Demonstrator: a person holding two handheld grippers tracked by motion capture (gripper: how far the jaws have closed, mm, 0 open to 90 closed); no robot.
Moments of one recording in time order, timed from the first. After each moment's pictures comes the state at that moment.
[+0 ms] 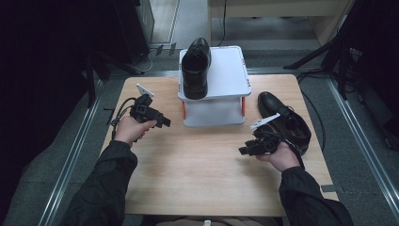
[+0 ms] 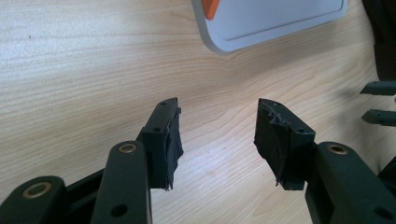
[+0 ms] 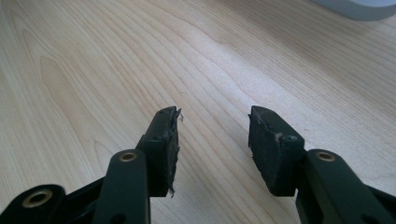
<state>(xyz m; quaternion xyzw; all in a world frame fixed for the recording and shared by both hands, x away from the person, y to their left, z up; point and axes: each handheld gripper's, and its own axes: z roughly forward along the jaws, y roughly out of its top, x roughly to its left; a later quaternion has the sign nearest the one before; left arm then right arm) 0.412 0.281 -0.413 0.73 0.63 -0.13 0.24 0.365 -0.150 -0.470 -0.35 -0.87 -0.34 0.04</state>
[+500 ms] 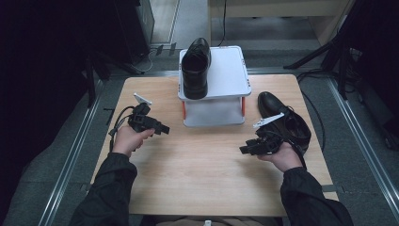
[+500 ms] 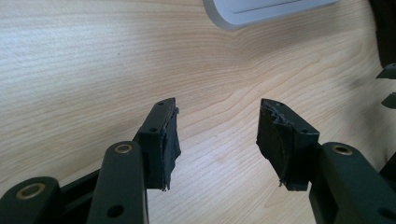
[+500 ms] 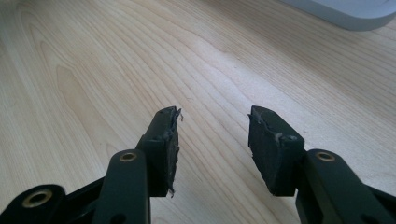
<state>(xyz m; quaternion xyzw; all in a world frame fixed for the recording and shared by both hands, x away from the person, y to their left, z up) 0.389 0.289 -0.435 0.72 0.63 -0.13 0.26 0.363 -0.156 -0.465 -0.35 -0.86 -0.36 0.04</state>
